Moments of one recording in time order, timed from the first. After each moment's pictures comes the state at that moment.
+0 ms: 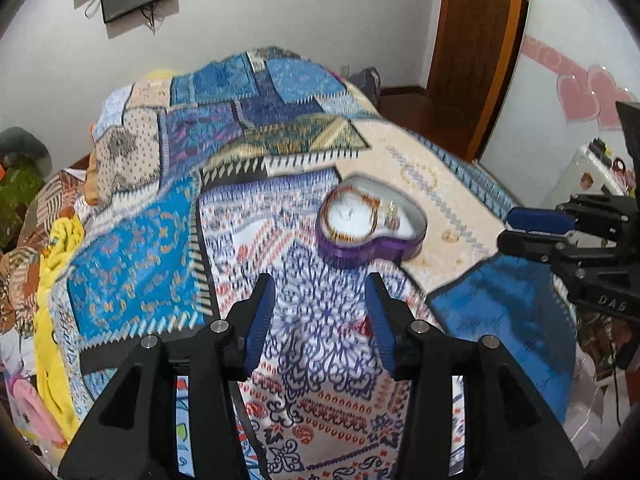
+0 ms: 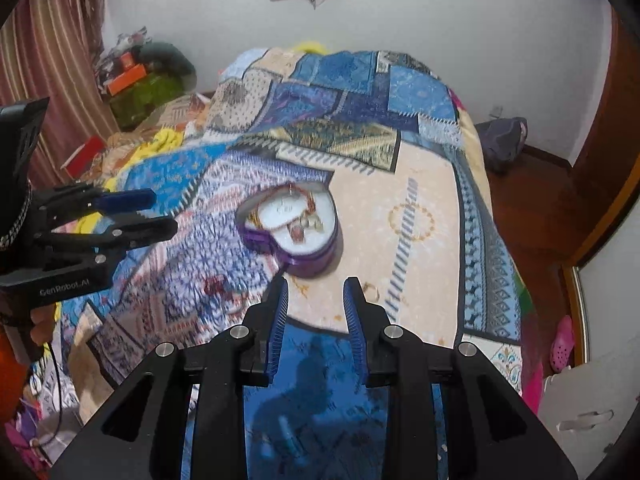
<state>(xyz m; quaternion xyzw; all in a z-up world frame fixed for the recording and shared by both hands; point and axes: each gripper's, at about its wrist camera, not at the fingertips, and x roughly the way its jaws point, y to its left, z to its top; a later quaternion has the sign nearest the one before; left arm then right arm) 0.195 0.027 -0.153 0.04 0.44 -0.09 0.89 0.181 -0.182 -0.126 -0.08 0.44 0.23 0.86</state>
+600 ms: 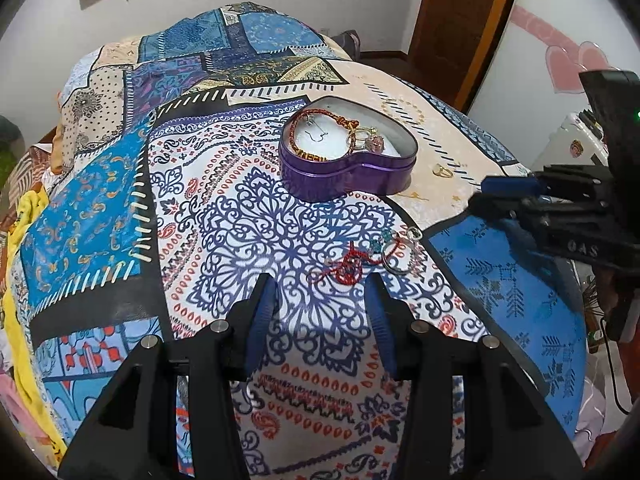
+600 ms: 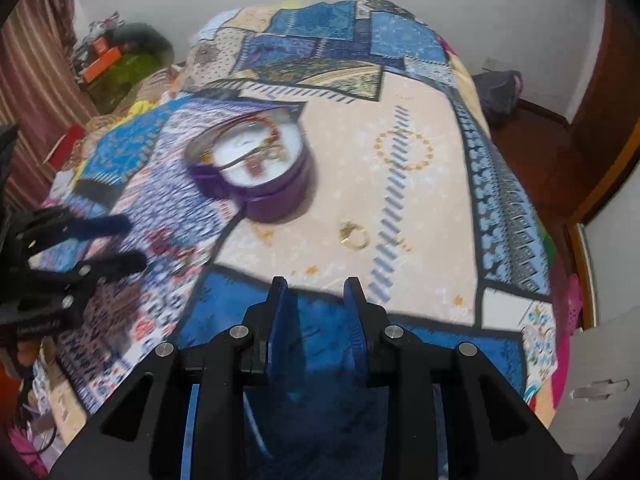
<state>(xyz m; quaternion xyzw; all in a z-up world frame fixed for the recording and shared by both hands) 0.191 0.016 -0.202 0.03 0.48 -0.13 0.86 0.194 -0.198 -0.173 -0.06 0.50 0.20 0.84</state>
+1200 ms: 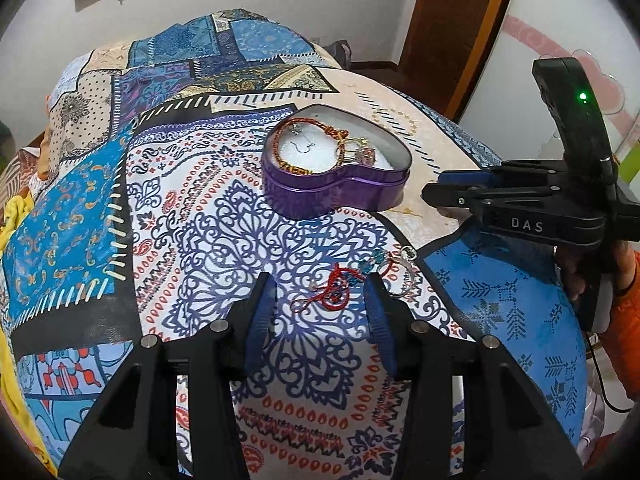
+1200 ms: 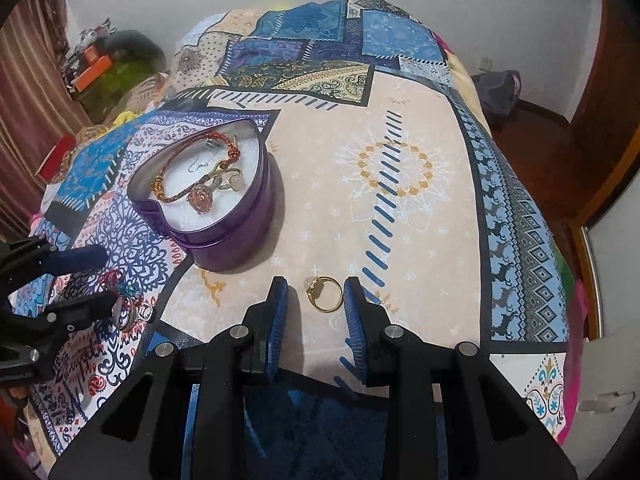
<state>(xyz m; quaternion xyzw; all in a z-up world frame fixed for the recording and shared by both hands) 0.201 0.010 -0.209 0.02 0.47 -0.15 0.87 0.226 -0.202 -0.192 -0.05 0.50 0.20 0.84</state>
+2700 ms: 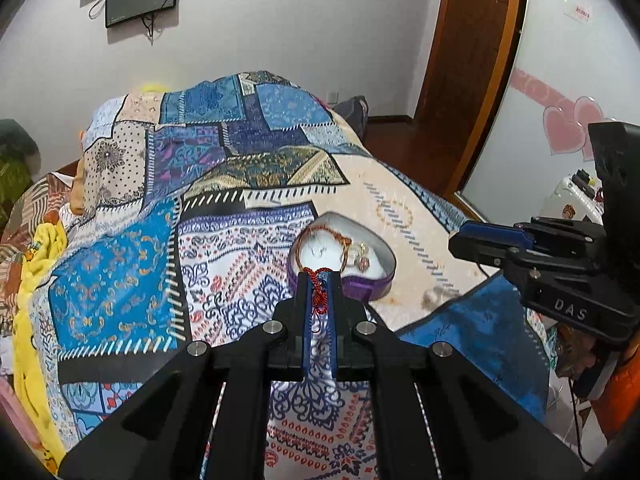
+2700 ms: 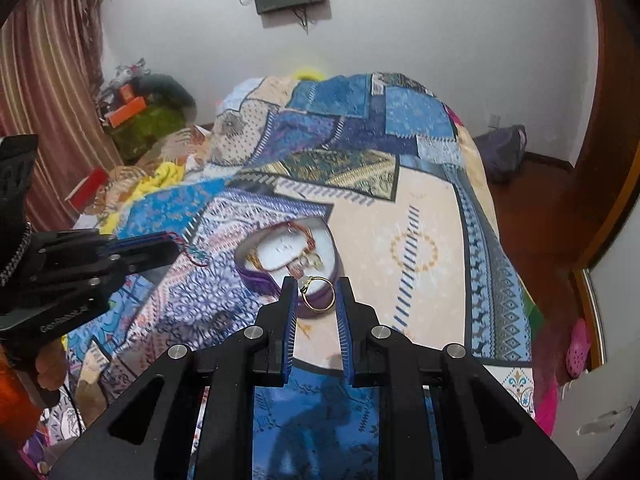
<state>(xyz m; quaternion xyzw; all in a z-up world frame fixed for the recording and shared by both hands) 0.200 0.018 -0.128 0.00 0.38 -0.11 0.92 0.200 -0.181 -0.115 -0.03 0.40 0.24 0.88</state>
